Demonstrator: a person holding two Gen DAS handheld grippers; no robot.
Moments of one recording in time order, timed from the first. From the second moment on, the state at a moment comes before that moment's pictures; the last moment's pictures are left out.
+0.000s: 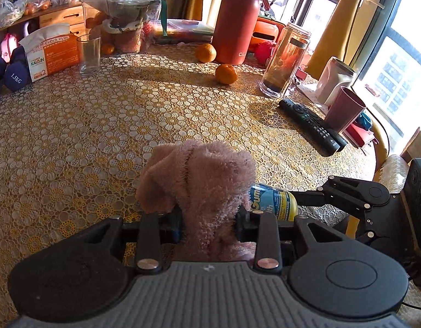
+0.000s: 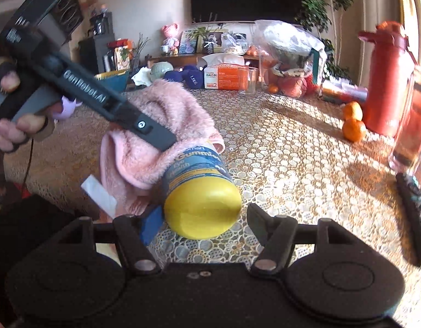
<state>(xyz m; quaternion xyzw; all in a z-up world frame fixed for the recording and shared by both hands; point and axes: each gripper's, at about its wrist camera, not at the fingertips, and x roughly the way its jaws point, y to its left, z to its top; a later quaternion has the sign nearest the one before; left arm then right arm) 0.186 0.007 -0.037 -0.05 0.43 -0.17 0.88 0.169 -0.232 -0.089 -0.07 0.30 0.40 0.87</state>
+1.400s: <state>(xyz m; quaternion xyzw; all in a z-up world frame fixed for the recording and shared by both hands) 0.202 0.002 -0.018 0.06 0.43 -0.13 0.89 0.149 -0.214 -0.075 -0.13 0.26 0.40 0.87</state>
